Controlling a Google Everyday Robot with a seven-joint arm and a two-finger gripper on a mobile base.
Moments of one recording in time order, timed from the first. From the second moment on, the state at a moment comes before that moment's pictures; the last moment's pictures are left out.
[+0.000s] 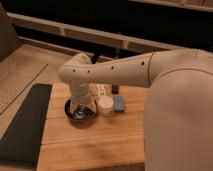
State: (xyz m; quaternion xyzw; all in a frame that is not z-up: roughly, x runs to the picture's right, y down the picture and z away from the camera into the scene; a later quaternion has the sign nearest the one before) arm -0.108 0.102 0.703 -0.26 0.23 0.64 0.69
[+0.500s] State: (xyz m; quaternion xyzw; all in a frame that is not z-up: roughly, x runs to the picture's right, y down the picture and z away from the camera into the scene) arm -0.095 -0.007 0.717 -0.16 0.11 0.61 0.77
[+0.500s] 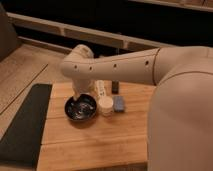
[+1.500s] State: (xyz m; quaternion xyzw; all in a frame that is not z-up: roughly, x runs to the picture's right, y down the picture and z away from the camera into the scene) arm -0.092 -0.042 0.743 -0.16 0.08 0.56 0.81
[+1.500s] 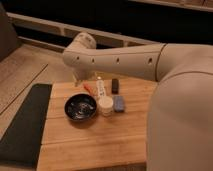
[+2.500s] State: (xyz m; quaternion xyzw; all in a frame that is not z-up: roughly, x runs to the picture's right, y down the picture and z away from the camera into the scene) arm -0.060 -0.065 0.840 -0.17 0.12 0.54 0.82
